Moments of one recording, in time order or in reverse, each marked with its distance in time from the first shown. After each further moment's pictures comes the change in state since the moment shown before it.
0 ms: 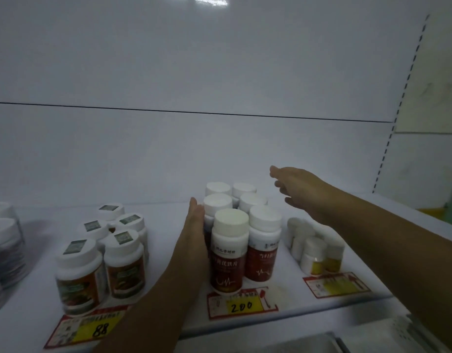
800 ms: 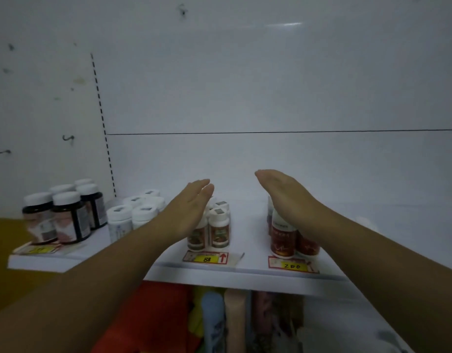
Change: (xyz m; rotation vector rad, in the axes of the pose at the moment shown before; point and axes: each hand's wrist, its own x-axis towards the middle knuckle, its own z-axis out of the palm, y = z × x) left_hand -0.108 0.092 -0.100 1.074 0.182 0.313; right_hand -0.133 -0.068 0.072 0.040 -0.180 -0.473
